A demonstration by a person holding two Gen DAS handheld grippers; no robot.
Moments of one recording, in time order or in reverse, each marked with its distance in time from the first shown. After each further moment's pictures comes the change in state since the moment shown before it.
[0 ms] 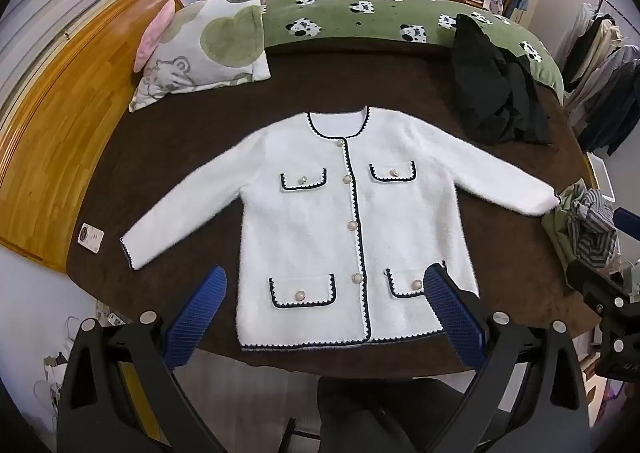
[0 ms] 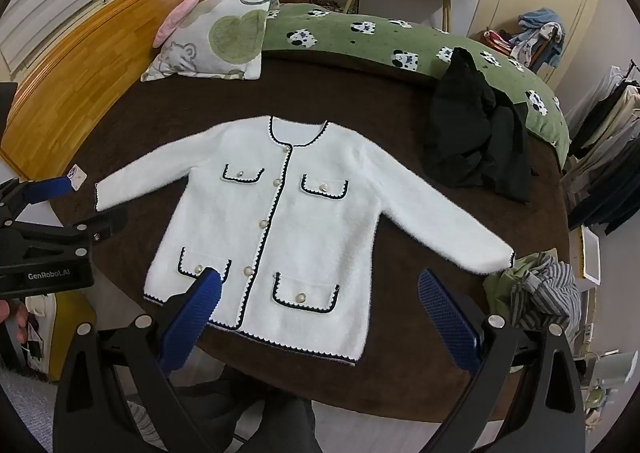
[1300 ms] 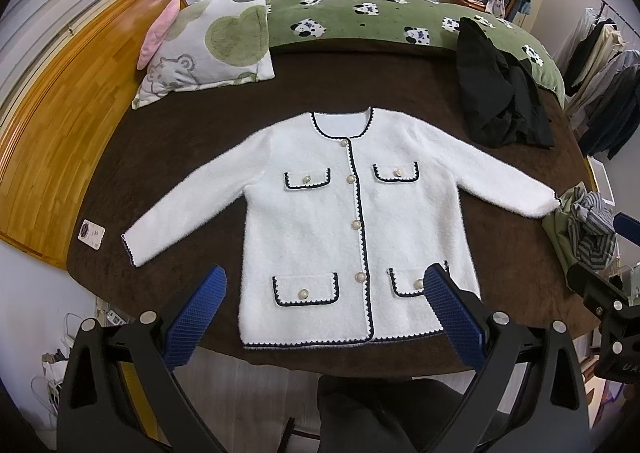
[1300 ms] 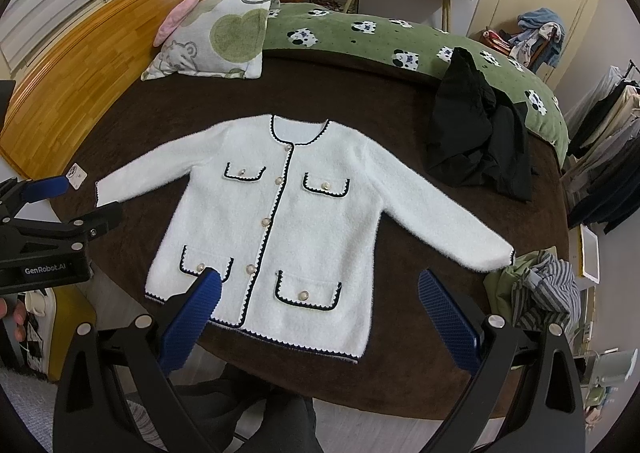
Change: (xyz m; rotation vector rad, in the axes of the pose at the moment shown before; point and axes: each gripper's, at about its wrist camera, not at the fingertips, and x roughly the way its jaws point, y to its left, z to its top) left arm -0.002 0.012 -0.003 -0.005 -0.006 -0.002; right arm -0.001 0.008 -0.004 -0.001 -0.010 -0.002
